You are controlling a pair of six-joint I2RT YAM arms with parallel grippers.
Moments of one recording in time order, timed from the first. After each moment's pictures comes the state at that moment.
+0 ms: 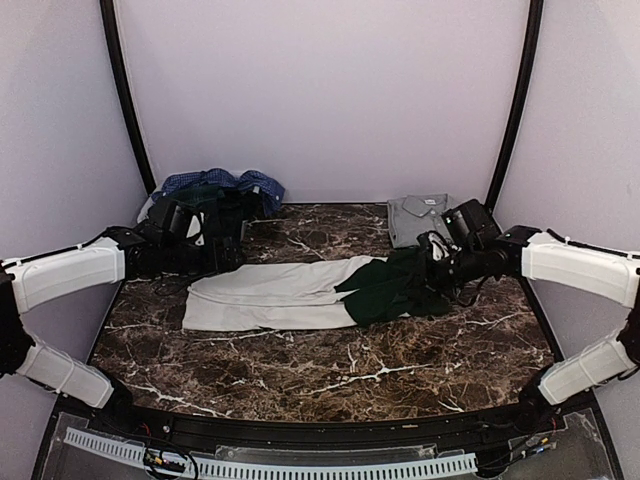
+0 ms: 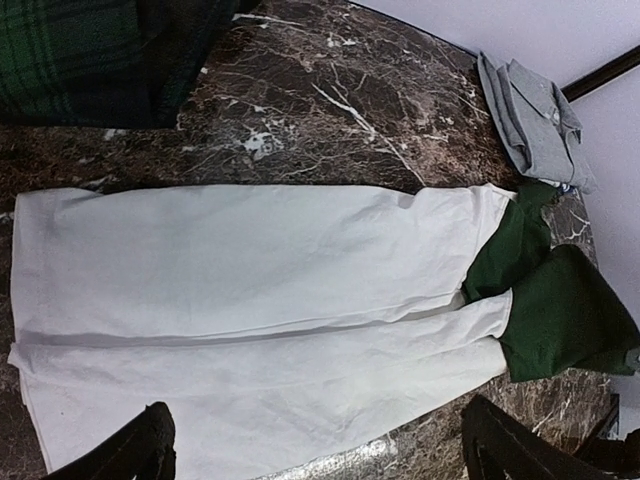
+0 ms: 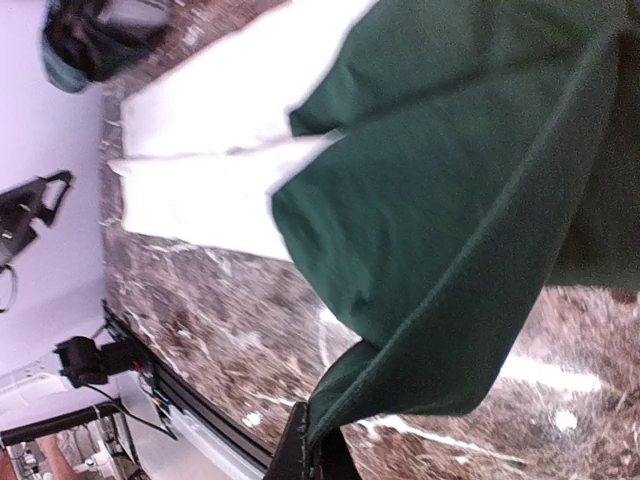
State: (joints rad) left arm -0.47 1.31 0.89 -0.34 0.09 -0.58; right arm 0.59 1.33 0.90 -0.51 -0.40 0.75
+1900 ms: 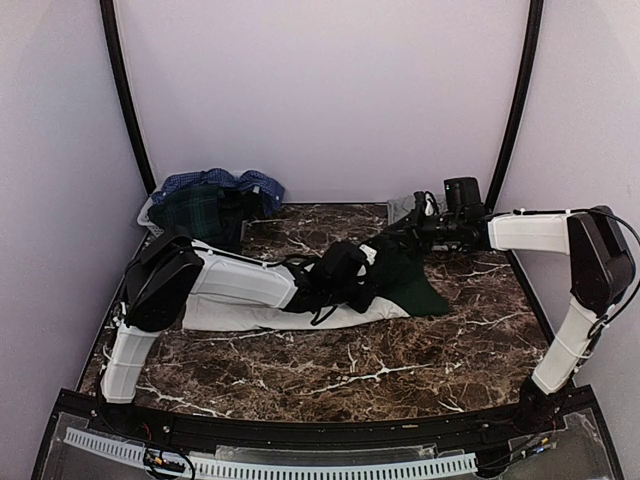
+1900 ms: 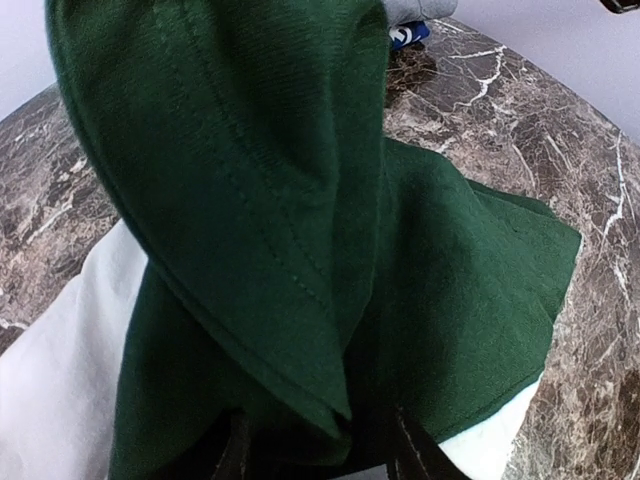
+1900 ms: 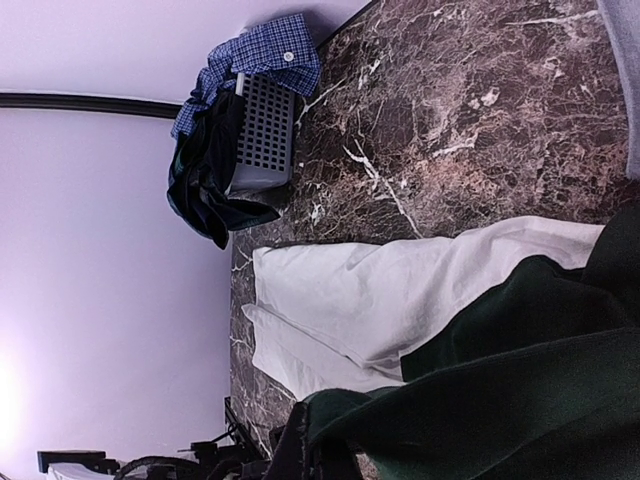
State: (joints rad) left arm -1.01 2.24 1.56 0.07 -0.20 -0.20; right arm 0.36 1.71 1.09 0.09 -0.68 0.93
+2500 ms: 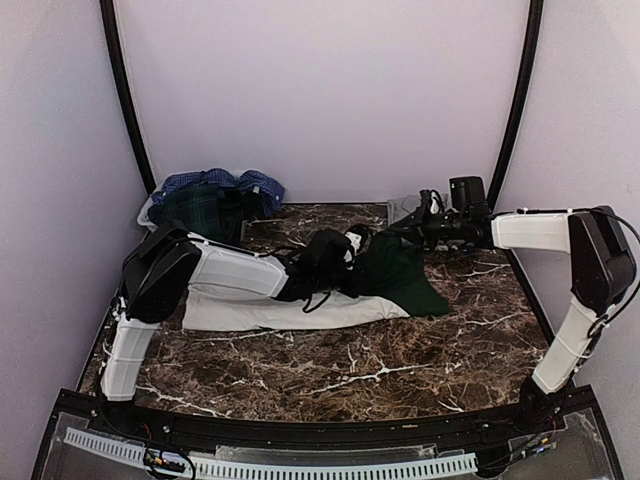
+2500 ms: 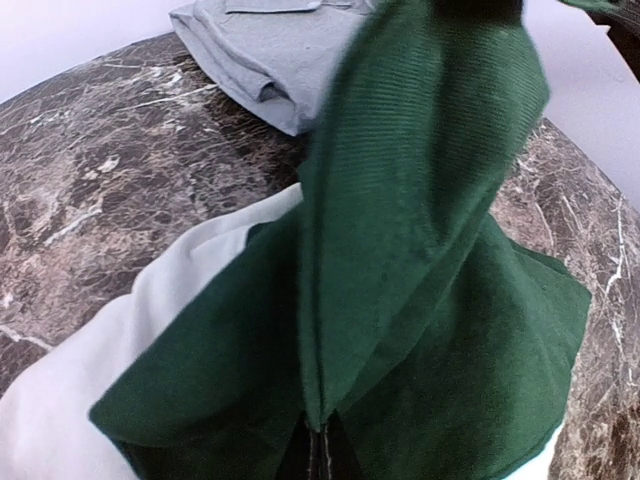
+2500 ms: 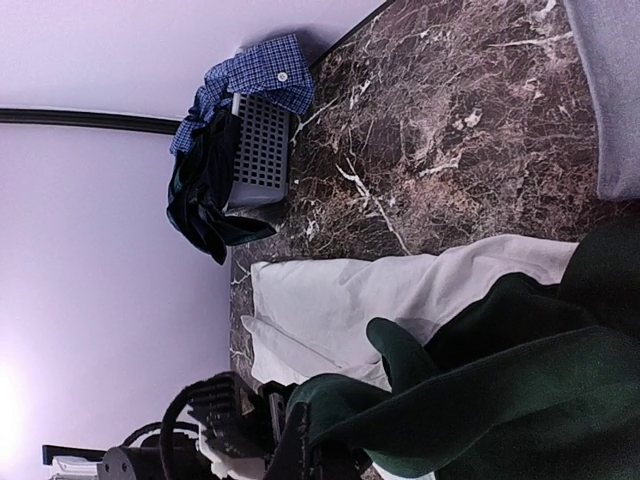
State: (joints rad) left arm -0.93 2.25 1.54 0.15 -0.11 -0.28; right arm 0.32 1.71 1.09 0.09 -0.68 0.93
